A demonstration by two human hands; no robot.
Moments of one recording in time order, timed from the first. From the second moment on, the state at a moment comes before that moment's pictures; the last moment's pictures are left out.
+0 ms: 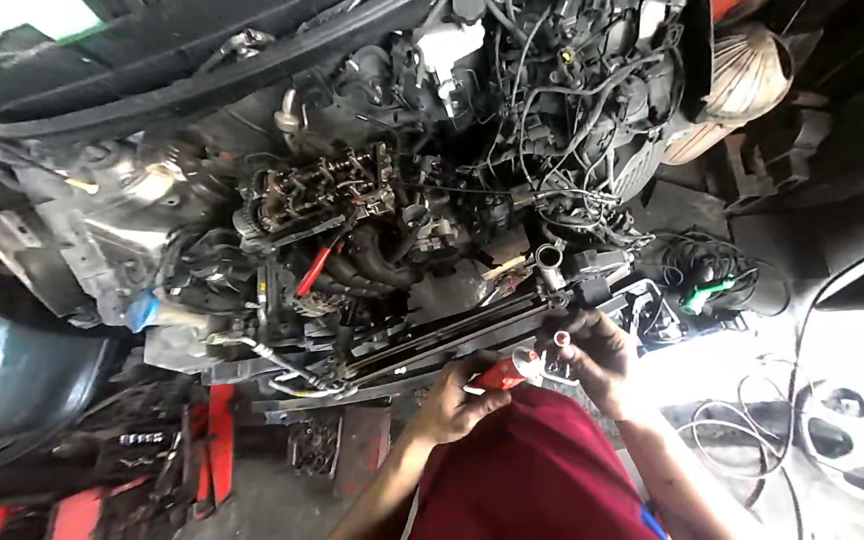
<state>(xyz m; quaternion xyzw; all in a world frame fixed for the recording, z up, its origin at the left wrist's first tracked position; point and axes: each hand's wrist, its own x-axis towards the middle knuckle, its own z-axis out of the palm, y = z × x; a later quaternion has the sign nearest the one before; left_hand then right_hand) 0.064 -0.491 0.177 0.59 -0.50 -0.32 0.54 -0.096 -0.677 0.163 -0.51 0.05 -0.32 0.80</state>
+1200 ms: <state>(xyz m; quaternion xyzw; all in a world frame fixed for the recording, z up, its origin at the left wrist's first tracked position) 0.040 -0.414 0.172 0.74 -0.27 -0.16 0.60 -0.115 -0.694 0.038 -0.77 0.41 -0.33 0.36</state>
